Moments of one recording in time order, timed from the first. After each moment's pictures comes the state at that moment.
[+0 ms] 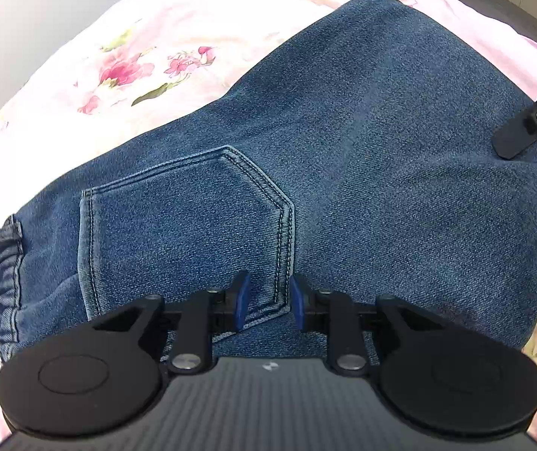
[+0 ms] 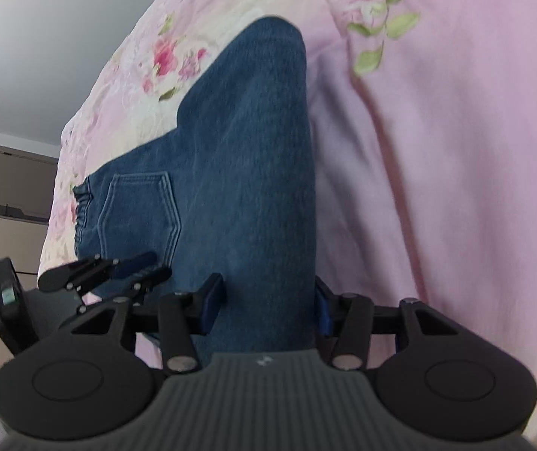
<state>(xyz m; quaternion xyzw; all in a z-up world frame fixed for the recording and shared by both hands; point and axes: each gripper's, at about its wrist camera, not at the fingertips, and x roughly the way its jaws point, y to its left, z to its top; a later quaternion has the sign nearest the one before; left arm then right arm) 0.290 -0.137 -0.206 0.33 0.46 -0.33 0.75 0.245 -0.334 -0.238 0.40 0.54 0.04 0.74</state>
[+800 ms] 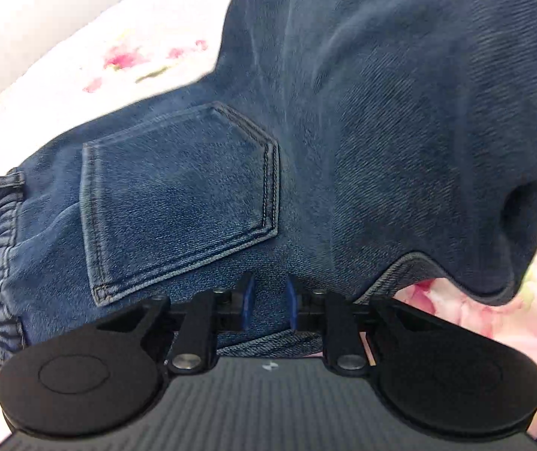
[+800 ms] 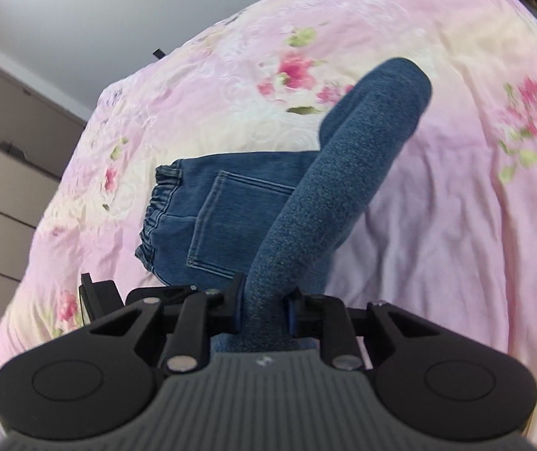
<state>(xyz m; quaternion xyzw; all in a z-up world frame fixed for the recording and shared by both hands) 0.249 -0.066 -0.196 0.28 0.45 -0.38 0.76 0.301 -0.215 -0.097 0.26 0.53 0.08 0.80</state>
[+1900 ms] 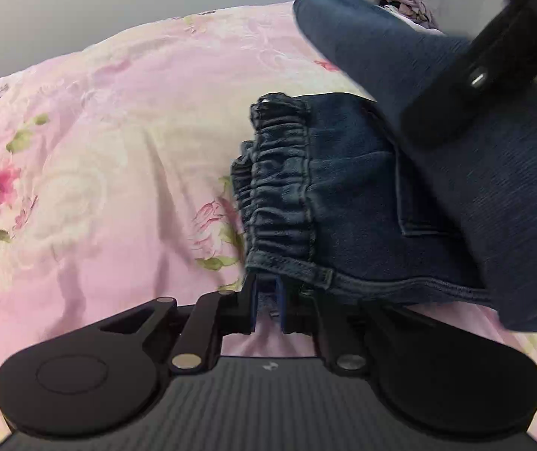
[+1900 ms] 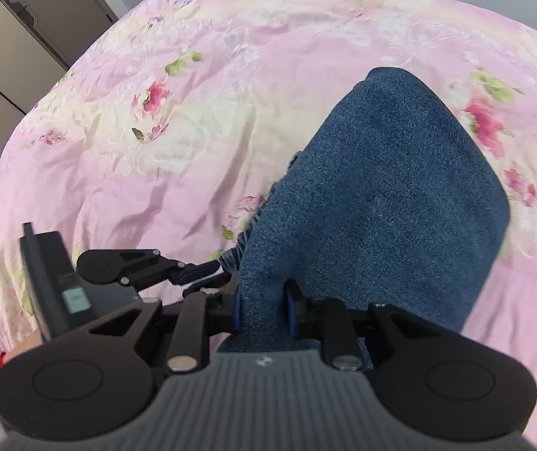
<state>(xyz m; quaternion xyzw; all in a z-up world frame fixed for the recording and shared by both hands) 0.352 0.118 -0.171 0.14 0.47 -0.25 0.84 0.447 0.046 -0.098 0.06 0.60 0.15 0.79</state>
